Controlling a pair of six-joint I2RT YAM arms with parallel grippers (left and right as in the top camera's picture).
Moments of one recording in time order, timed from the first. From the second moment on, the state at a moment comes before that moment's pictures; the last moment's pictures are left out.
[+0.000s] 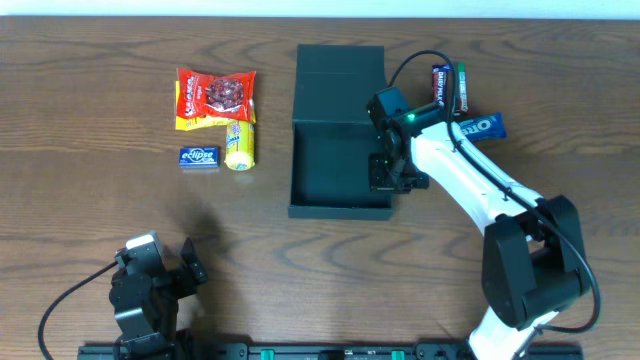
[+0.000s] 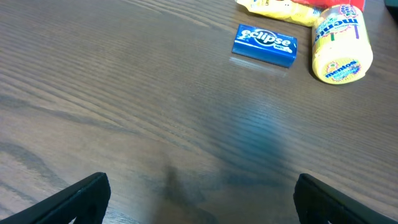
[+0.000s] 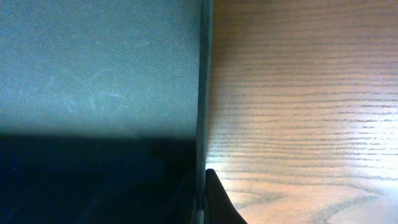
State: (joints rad) left arm 0.23 0.01 0.16 -0.73 0.02 -0.11; right arm 0.42 1.88 1.37 -1.05 -0.01 0.45
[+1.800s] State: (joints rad) left arm 0.23 0.01 0.16 -0.73 0.02 -0.11; right arm 0.30 1.52 1.60 -0.85 -0.02 0.31
